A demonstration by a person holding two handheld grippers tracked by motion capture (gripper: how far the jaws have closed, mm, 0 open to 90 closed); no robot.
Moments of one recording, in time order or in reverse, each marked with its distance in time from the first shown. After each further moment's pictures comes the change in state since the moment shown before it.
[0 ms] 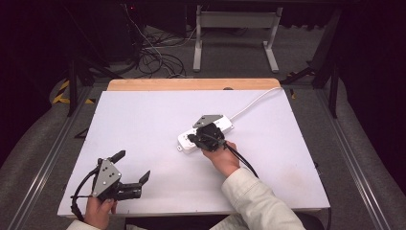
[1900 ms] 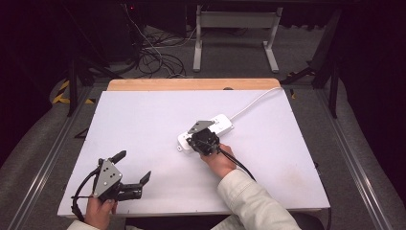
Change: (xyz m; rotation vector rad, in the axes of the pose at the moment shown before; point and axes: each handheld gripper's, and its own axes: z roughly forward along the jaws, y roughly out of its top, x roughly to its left) left arm -0.002 0.000 0.000 0.002 -0.003 0.007; right arm 0.009 -0.009 0.021 0.056 -0.071 -0.040
